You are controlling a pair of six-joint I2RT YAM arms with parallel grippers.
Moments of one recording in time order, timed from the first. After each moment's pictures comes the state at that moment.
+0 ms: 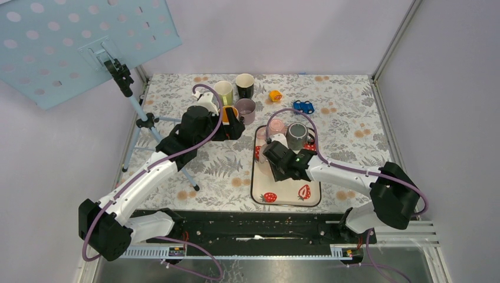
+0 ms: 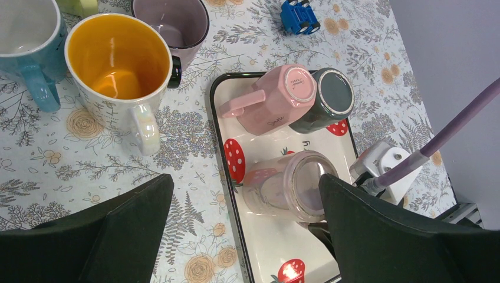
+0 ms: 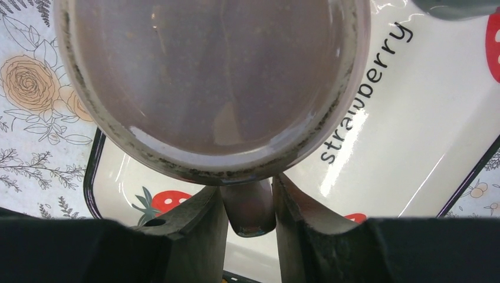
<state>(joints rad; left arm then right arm) -0.56 1.13 0.97 -0.27 0.01 -0.52 0.94 1.46 0.90 -0.54 0.29 0.50</state>
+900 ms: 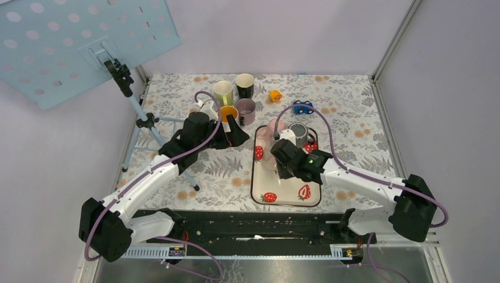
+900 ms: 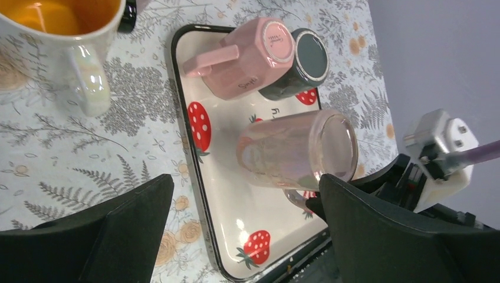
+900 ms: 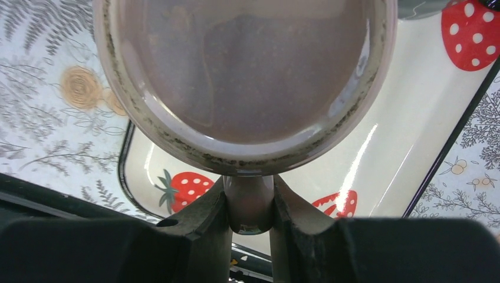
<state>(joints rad) -0.54 1.14 0.88 -0.22 0.15 -0.65 0.95 1.32 0.91 -0.62 0.32 0.55</state>
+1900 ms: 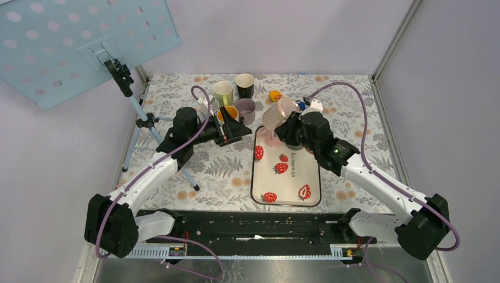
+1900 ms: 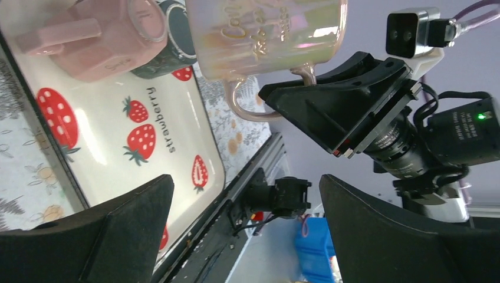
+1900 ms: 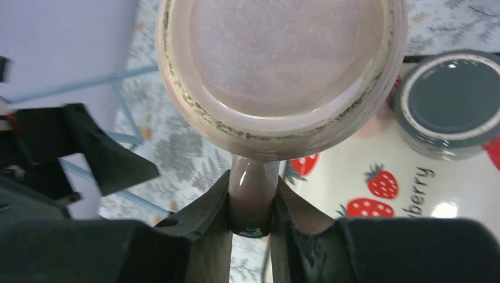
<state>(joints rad) -0.39 1.16 0.81 0.07 0.68 -0.94 0.70 1.16 0.95 -0.25 0.17 0.72</state>
